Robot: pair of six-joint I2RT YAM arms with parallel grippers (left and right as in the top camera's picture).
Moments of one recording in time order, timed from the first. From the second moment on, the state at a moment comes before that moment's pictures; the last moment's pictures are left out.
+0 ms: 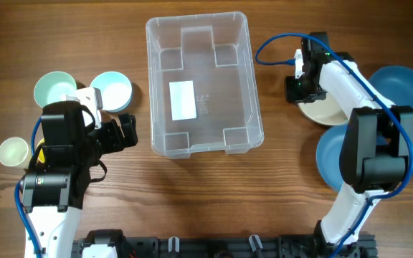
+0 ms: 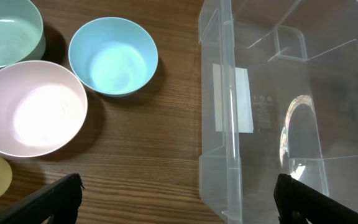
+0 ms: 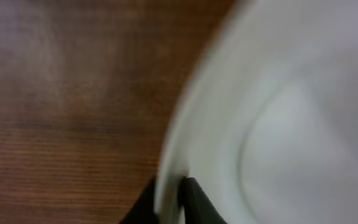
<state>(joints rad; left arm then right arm) 0.01 0.94 0.92 -0.82 0.12 -0.23 0.05 2.03 1.42 -0.78 0.01 0.02</state>
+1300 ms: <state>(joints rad) 0.01 0.94 0.92 -0.79 0.12 -0.23 0.66 2.11 1.82 -0.70 -0.10 -0.30</state>
